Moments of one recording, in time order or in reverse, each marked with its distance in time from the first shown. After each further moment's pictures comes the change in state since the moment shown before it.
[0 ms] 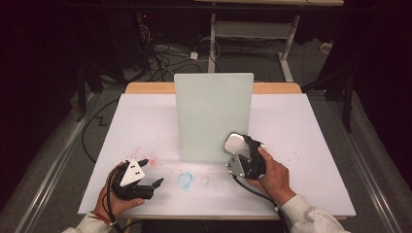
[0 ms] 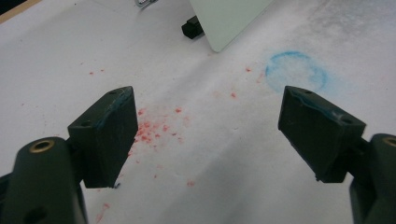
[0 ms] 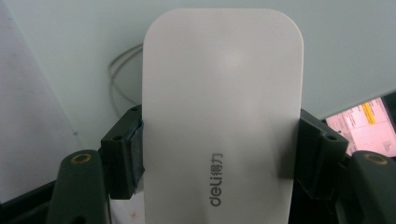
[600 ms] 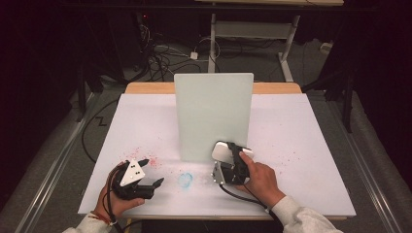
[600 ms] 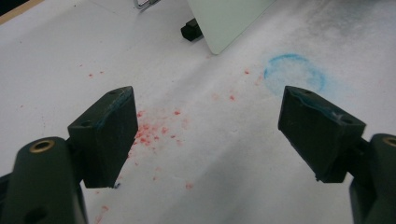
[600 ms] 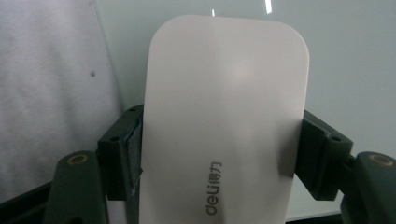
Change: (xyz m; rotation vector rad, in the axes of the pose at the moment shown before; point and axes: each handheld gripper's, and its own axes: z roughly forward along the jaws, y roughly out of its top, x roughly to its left) left arm 0.000 0.001 0.000 -0.007 -0.006 -0.001; right arm 0.033 0.028 0.006 0.001 0.068 -0.175
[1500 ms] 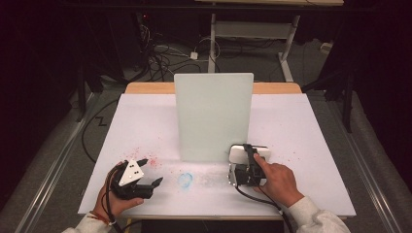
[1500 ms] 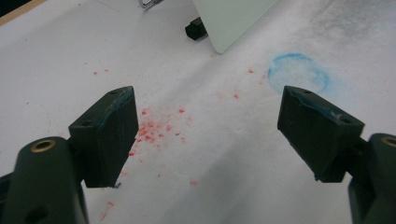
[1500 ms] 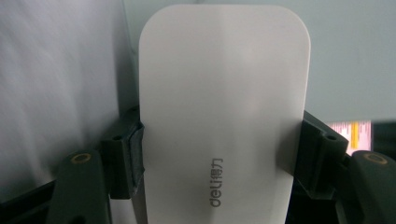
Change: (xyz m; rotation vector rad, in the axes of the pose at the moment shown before) left arm 0.002 -0.001 -0.001 0.002 0.012 -0.007; right arm -0.005 -0.039 -0.007 0.123 0.000 -0.132
